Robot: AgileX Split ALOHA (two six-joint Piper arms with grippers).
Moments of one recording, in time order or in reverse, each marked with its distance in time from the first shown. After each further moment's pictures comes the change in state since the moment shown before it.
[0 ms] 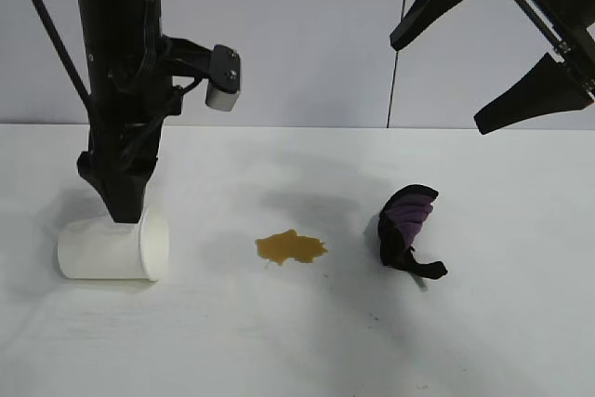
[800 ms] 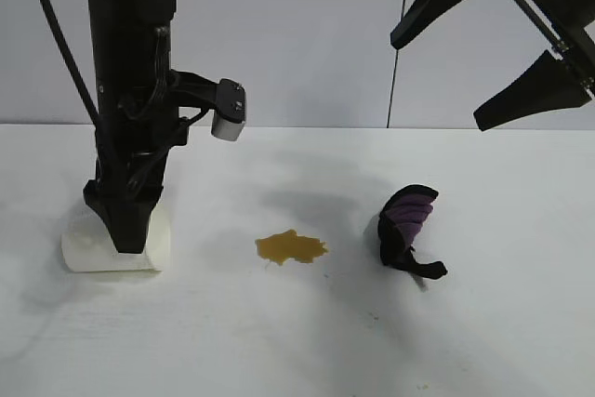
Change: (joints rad) left arm 0.000 0.049 0.002 -0.068 0.013 0.042; right arm 0.000 0.000 0.000 0.000 -0.023 -0.015
